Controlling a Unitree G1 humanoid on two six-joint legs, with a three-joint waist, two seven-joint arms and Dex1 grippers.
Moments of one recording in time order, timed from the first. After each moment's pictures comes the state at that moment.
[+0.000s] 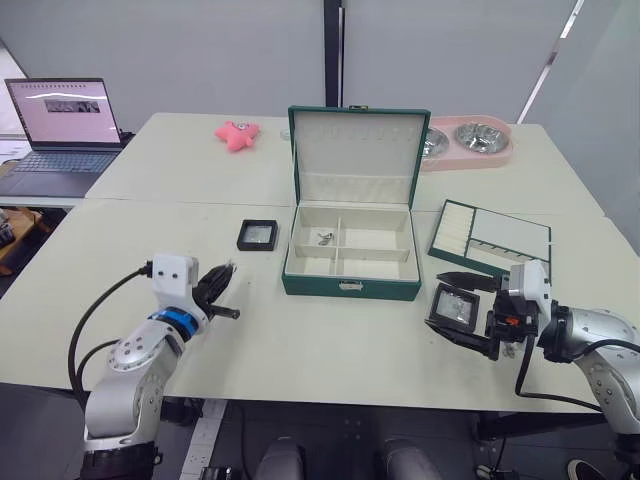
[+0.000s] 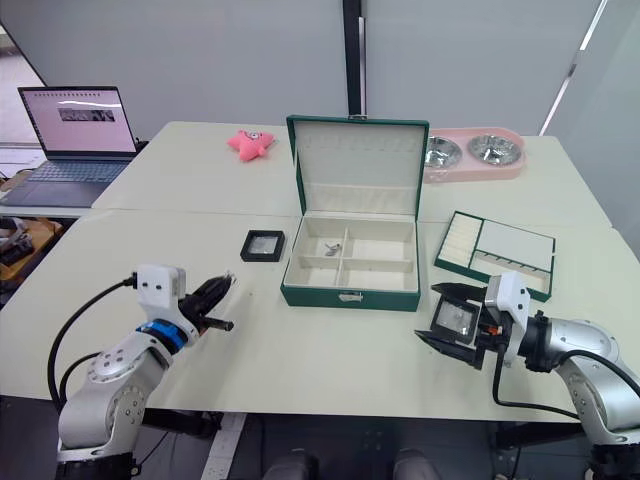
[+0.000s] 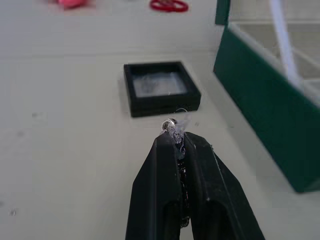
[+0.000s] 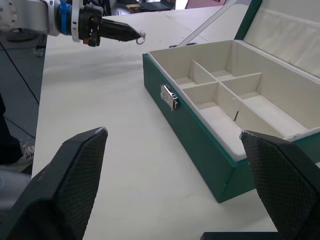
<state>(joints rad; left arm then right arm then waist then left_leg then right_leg) -0.10 0.41 0.27 -0.28 -0.41 0.50 -0.41 -0.06 -0.73 -0.12 -0.30 0.55 0.27 1.06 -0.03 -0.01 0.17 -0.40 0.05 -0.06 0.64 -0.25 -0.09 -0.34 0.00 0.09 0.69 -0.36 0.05</state>
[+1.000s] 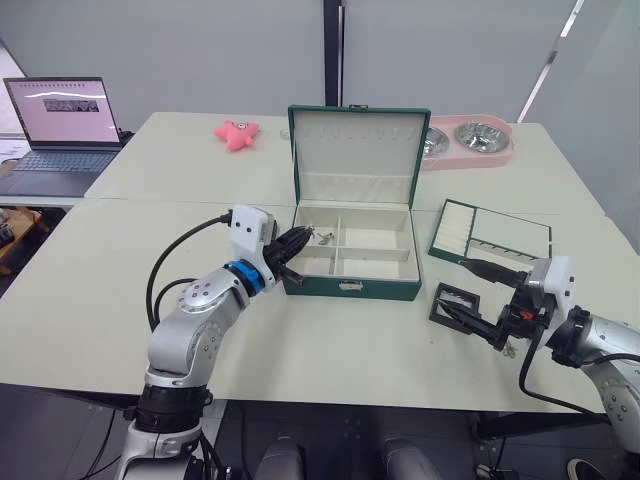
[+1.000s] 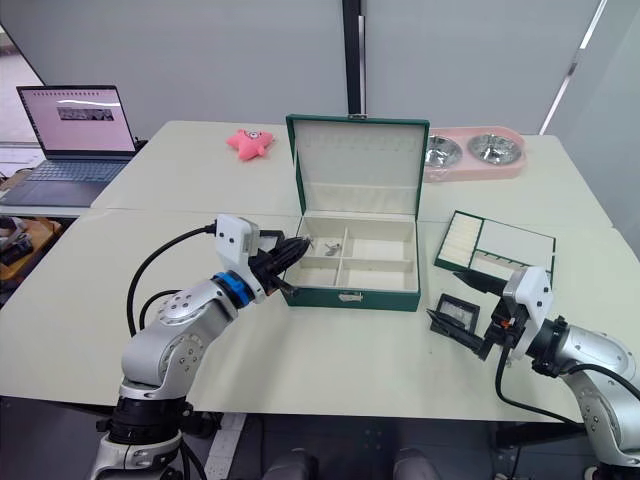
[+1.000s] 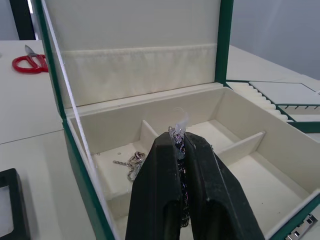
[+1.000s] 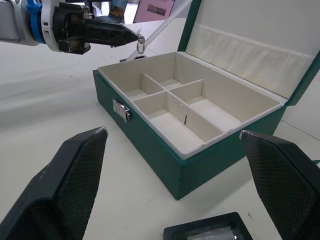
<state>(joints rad) -0.38 0.33 0.03 -0.22 -0.43 0.57 -0.45 0.03 -0.68 -0.23 -0.40 0.57 0.30 0.87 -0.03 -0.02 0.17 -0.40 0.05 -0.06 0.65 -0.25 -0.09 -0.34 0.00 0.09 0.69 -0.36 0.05</state>
